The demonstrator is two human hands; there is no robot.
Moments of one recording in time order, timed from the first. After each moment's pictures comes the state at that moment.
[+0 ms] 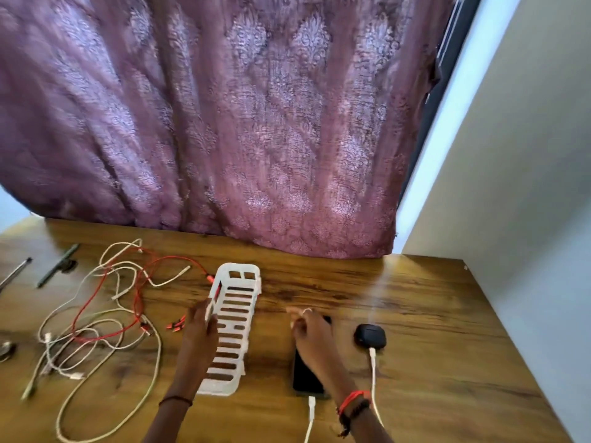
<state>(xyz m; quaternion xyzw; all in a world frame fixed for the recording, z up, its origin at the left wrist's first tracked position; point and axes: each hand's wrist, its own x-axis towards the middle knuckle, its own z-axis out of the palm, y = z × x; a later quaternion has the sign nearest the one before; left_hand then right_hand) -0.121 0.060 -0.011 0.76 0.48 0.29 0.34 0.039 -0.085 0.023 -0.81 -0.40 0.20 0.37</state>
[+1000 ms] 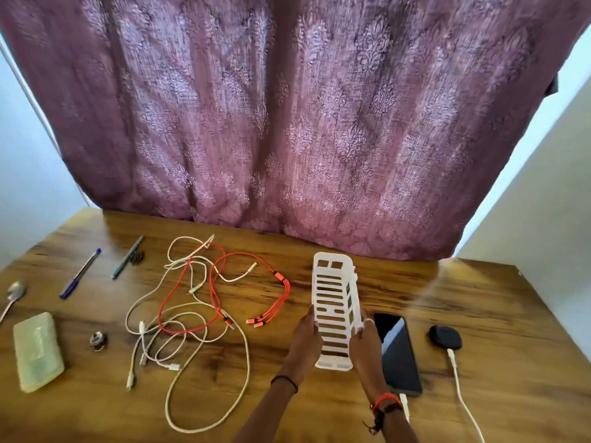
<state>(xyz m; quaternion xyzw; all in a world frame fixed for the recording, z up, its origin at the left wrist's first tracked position) -0.127 0.062 -0.002 0.75 0.36 0.12 0.55 -0.046 -0.024 -0.006 -0.84 -0.18 0.16 0.48</state>
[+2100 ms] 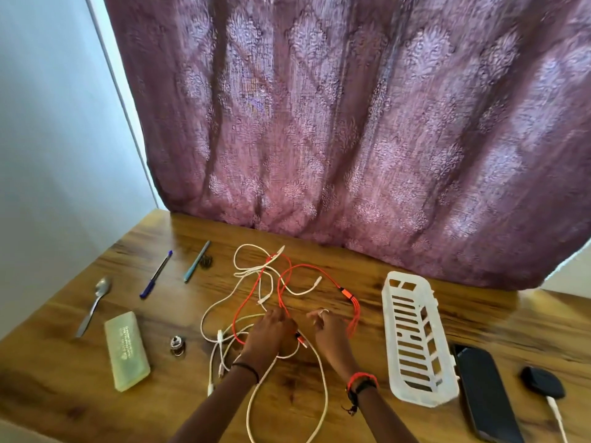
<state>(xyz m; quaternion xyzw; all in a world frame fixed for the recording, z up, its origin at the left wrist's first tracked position) -0.276 0.234 -0.030 0.95 0.29 0.03 0.10 -0.150 0.152 -0.023 -0.83 -0.39 0.22 0.33</state>
